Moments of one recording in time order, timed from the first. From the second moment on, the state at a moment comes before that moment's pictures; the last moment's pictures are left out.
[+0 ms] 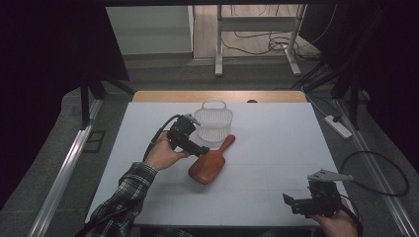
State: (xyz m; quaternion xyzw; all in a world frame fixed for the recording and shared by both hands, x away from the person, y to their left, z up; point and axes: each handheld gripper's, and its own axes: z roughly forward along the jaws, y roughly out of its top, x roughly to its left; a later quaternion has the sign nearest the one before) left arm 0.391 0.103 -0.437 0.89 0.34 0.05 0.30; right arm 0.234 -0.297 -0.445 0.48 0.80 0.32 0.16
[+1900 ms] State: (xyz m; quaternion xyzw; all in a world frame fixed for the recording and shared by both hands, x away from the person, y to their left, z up) left arm 0.434 0.033 -0.491 0.91 0.35 0.03 0.21; right arm 0.235 -0.296 -0.446 0.48 0.81 0.31 0.16
